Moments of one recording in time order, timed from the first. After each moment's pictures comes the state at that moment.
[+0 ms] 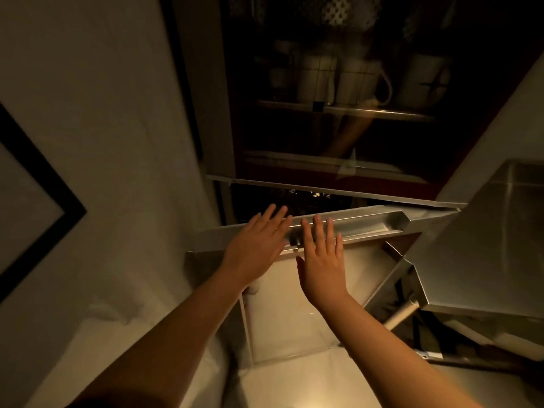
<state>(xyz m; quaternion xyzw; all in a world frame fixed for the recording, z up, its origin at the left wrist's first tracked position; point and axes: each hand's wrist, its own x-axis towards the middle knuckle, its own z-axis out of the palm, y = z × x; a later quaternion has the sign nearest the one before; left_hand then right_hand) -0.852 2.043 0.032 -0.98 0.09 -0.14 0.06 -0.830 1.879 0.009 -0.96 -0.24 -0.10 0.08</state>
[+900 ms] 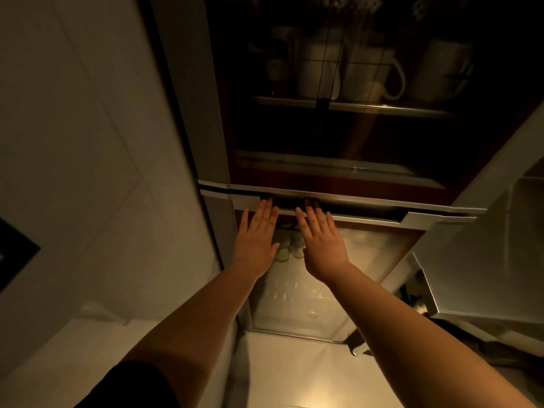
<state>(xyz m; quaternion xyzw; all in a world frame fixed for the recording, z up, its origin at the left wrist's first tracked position) -0.787 2.059 -0.022 -0.99 -0.03 -0.08 0.08 -0.746 1.890 -0.007 -0.95 -0.29 -0.08 -0.04</state>
